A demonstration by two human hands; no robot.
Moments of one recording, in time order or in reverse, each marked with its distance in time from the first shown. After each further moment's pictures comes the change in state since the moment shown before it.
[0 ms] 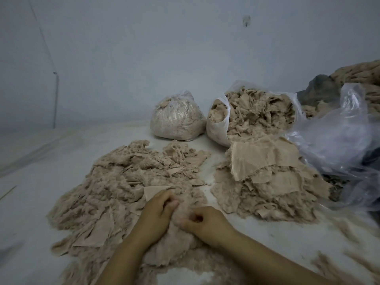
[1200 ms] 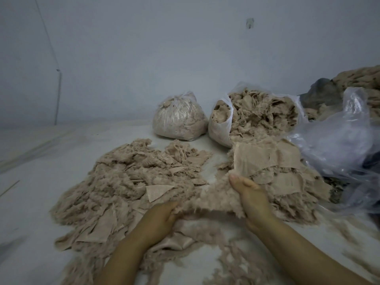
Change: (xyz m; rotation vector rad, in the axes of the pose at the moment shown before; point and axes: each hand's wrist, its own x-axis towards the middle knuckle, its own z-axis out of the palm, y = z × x) left_hand -0.006 -0.004 -0.003 0.136 -0.274 -0.005; right_hand 0.003 0.022 -0.052 1.054 0.499 0.108
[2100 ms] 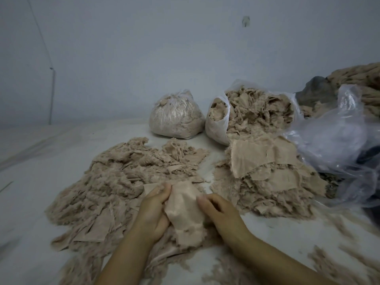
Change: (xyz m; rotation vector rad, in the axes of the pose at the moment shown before) left_hand 0.012 0.035 -0.006 -1.589 0.267 -0.495; right_hand -0.045 0.019 0.020 -0.549 -0.359 -0.087
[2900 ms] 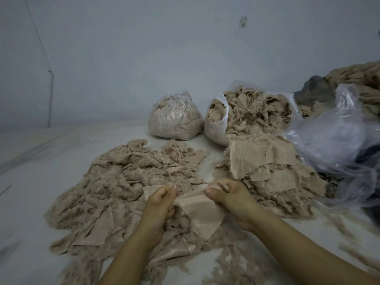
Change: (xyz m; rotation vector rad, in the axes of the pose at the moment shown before) left_hand 0.001 -0.010 -0.006 0.475 -0.062 0.244; right_hand 0.030 -0.013 -0.029 0.278 0.038 0.130
